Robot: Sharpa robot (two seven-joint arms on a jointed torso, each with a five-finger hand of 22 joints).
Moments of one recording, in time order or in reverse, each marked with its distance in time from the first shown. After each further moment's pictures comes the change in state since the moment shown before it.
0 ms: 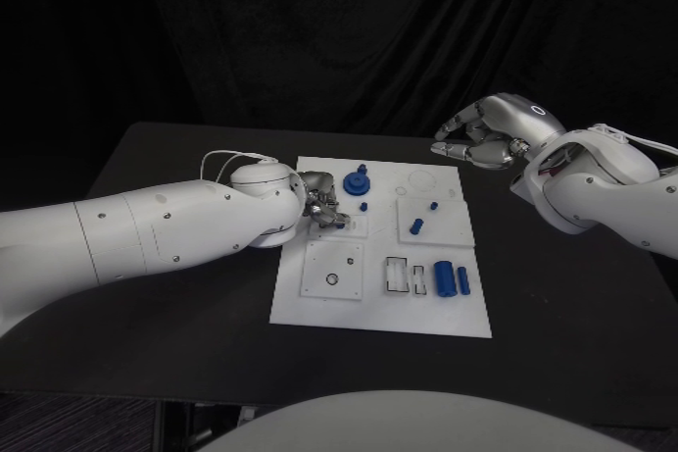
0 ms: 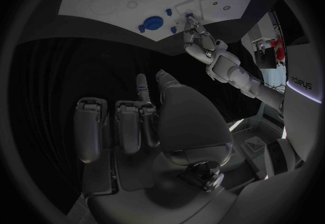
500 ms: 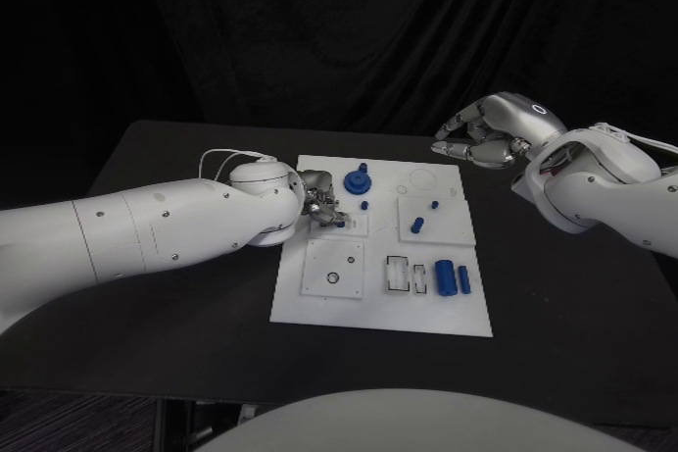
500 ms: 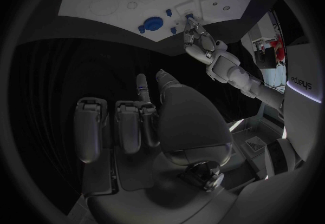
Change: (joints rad) left arm 0.000 -0.005 0.000 0.001 0.000 0.001 -0.007; left_hand -0.005 -0.005 0.018 0.001 -0.008 0.003 0.004 -0.008 0.003 0.000 0.000 0.000 0.000 0.000 0.000 0.000 0.000 0.000 0.000 0.000 -0.004 0.000; right arm 0.000 0.001 0.000 -0.001 0.000 0.003 -0.001; right_hand 0.000 0.000 0.000 0.000 0.000 0.000 0.000 0.000 0.000 0.000 0.000 0.000 0.000 0.000 0.000 0.000 0.000 0.000 0.000 0.000 0.000 0.000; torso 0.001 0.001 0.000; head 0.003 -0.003
